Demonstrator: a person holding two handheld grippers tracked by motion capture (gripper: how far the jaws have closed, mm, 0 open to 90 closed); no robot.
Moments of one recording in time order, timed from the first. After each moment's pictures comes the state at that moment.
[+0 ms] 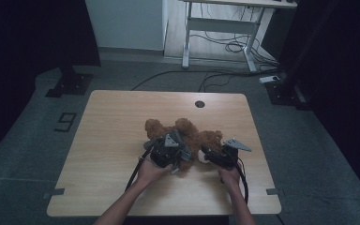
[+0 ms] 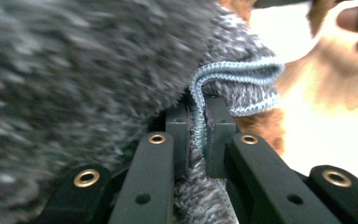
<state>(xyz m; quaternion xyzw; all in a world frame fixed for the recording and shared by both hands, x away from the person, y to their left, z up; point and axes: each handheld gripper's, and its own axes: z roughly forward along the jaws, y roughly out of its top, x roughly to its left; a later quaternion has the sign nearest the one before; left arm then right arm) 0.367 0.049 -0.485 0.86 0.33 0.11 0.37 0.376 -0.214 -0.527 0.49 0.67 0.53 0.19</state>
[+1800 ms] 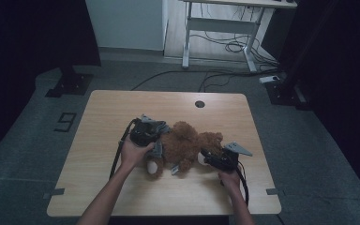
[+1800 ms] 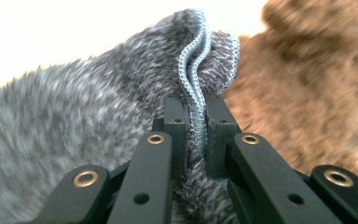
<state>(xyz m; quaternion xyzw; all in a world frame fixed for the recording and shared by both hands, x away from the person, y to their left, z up) 0.412 0.106 -0.443 0.81 0.44 0.14 0.36 0.366 -0.215 -0.533 0.48 0.66 0.55 0.19</state>
